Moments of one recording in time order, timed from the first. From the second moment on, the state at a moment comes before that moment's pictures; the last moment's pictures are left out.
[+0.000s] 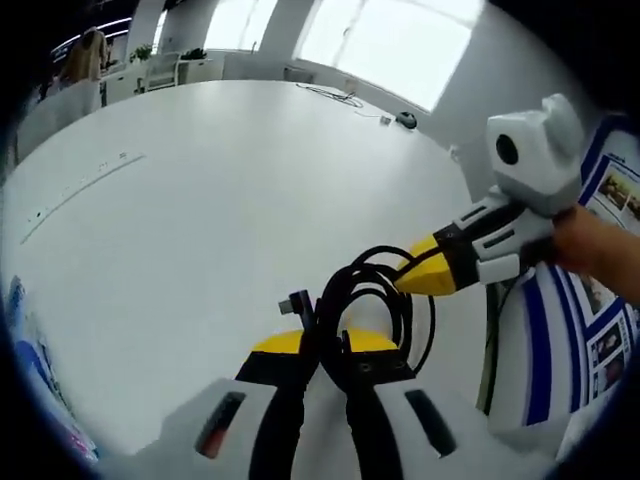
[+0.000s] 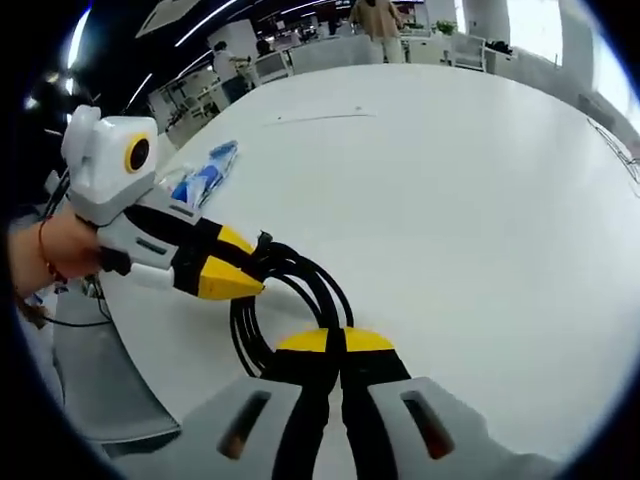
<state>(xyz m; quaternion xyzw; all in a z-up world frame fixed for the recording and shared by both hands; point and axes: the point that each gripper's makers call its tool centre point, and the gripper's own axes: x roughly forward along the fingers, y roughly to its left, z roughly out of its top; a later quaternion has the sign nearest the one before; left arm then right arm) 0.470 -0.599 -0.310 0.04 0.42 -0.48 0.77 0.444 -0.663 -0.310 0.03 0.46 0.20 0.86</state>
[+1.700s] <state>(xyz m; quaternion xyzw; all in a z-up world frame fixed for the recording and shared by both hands) 0.481 -0.598 -0.331 0.05 0.42 -0.47 0.78 0.451 -0.675 -0.338 0.06 0.45 0.14 0.88</state>
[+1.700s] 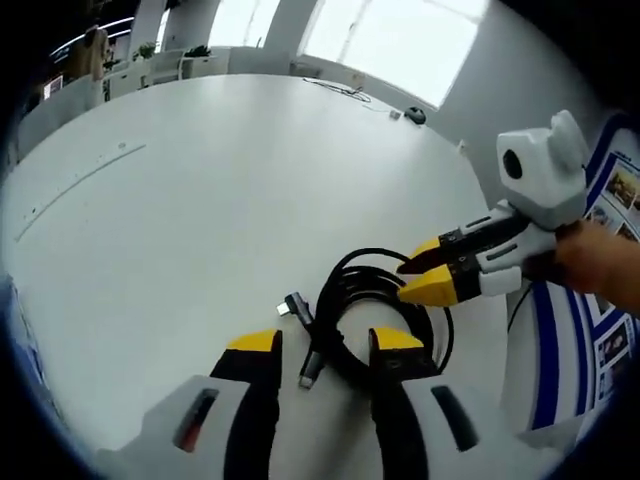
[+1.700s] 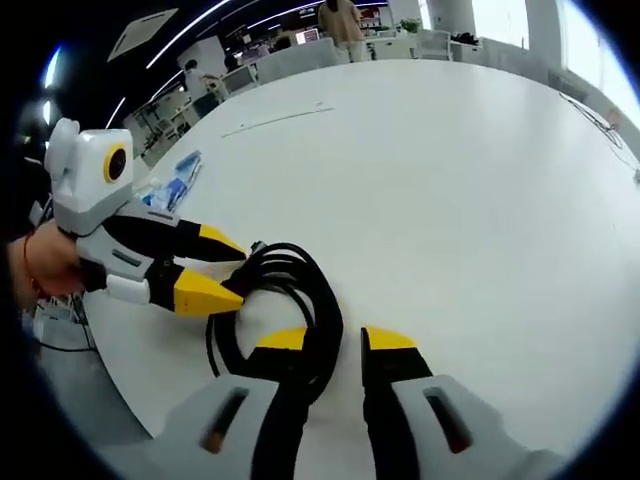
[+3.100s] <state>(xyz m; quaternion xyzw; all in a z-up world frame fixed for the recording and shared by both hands) 0.483 -0.554 -0.276 0.06 0.37 -0.45 0.81 0.444 -0.668 -0.283 0.04 0.41 0.15 0.90</state>
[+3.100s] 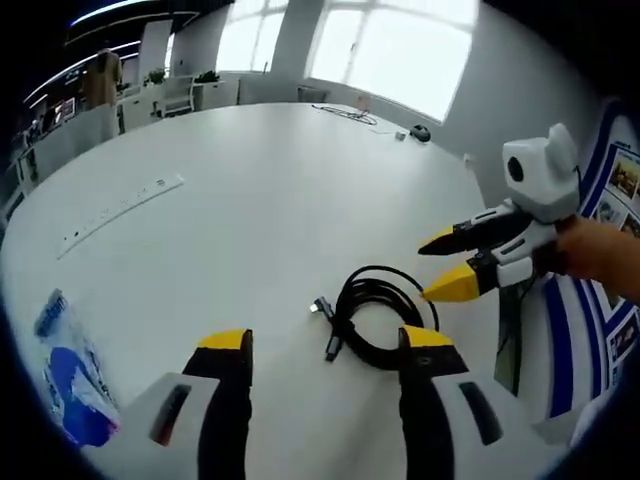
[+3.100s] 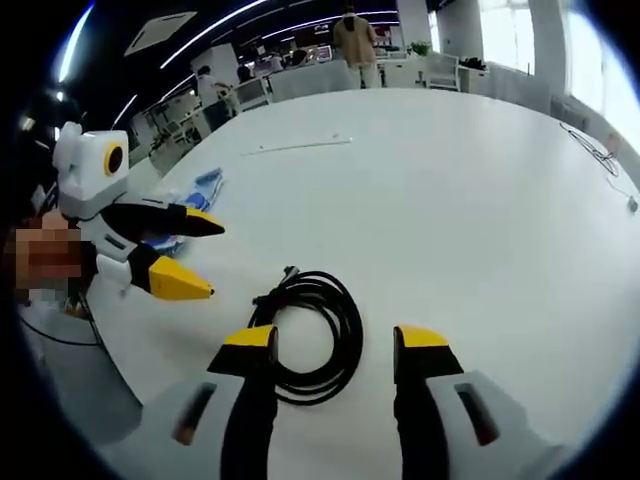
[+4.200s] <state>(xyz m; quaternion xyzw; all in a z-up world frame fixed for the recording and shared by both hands) 0.471 -0.474 -0.229 0.04 0.34 -0.40 0.85 0.444 -0.612 -0.235 0.01 0.37 0.20 0.91</state>
